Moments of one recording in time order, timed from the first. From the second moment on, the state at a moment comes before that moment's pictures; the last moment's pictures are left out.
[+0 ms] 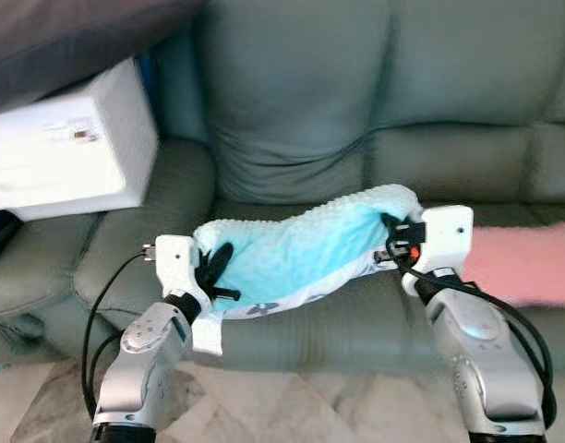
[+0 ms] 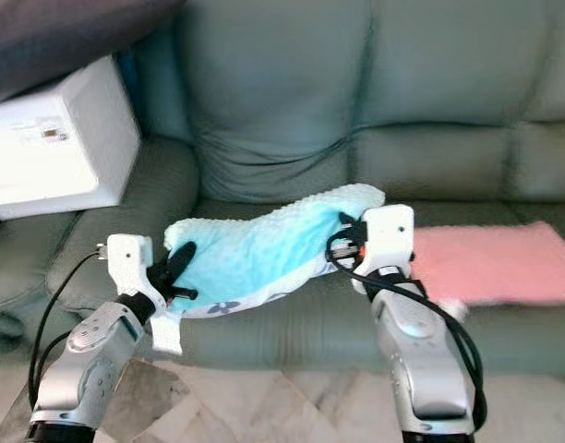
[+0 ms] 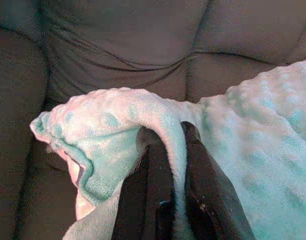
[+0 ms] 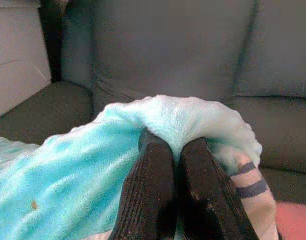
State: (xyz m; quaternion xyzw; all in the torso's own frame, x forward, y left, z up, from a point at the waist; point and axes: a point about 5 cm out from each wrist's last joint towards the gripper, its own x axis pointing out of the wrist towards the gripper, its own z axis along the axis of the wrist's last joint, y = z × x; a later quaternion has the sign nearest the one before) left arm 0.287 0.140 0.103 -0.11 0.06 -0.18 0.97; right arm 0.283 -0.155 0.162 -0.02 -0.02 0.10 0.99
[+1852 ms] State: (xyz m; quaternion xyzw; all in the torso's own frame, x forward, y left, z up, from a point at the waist) left arm 0.318 0.094 0.056 -0.07 0.10 -0.21 0.97; right arm 0.255 -0.203 0.116 -0.06 0.08 -0.07 0.99
